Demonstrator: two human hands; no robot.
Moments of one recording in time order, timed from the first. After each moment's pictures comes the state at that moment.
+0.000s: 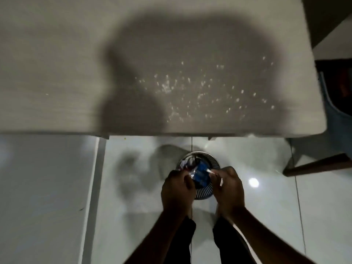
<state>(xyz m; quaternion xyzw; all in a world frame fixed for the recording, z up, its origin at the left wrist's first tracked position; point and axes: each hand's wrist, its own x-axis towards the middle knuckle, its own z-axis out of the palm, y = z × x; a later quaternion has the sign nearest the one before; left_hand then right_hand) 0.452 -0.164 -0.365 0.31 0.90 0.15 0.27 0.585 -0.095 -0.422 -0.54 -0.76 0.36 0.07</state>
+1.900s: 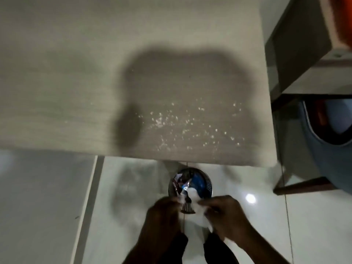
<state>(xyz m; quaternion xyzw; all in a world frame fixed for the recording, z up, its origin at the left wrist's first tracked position) 0.445 -0.199 -0.300 0.47 0.82 0.24 0.23 0.595 -0.064 -0.308 -0.45 -0.68 0.58 -0.07</state>
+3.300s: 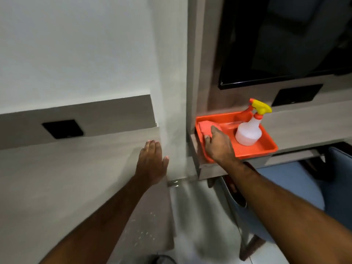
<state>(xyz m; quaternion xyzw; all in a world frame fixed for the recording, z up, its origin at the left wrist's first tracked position) 0.412 0.160 -0.057 0.61 0.79 0.06 0.01 0.610 0.276 -0.021 -0.59 -0.75 0.20 0.21</state>
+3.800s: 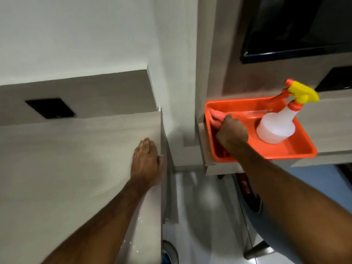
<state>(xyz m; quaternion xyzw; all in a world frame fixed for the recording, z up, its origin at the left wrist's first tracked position) 0.418 0.190 -0.124 0.52 0.85 0.06 0.07 0.606 0.366 -0.090 -0.63 -0.76 0.13 0.11</state>
